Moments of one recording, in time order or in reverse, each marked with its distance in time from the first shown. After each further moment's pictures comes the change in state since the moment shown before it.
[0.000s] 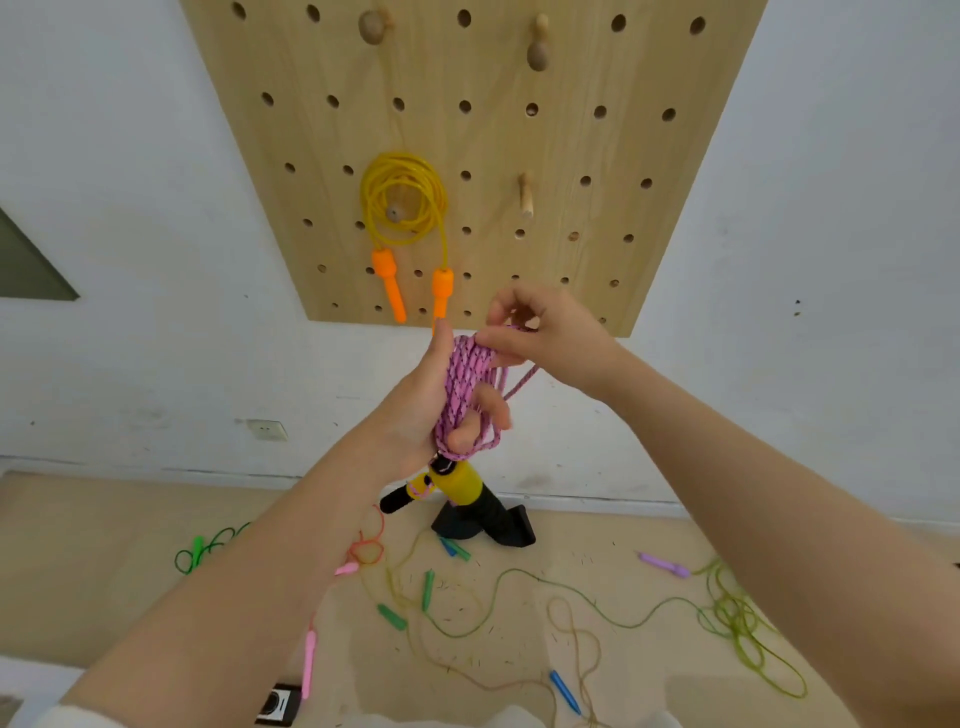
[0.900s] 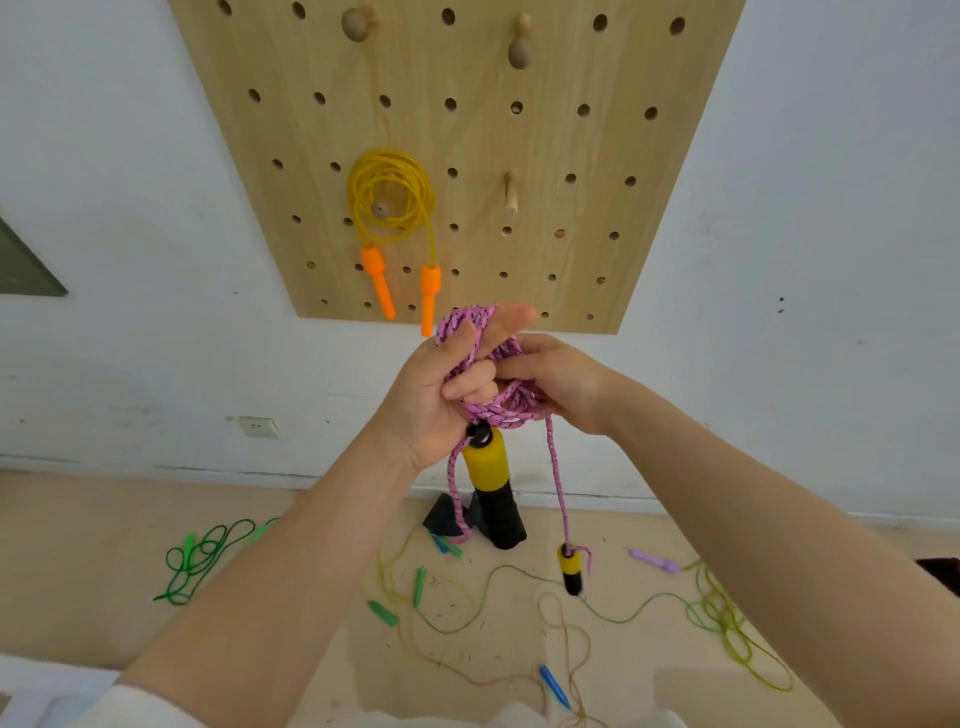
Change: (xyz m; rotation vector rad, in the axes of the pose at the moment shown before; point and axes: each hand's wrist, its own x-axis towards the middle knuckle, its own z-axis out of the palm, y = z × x) left_hand 0.007 -0.004 0.024 -0.445 -0.188 0.339; right_hand -0.021 0.029 0.004 0.397 -0.257 0.355
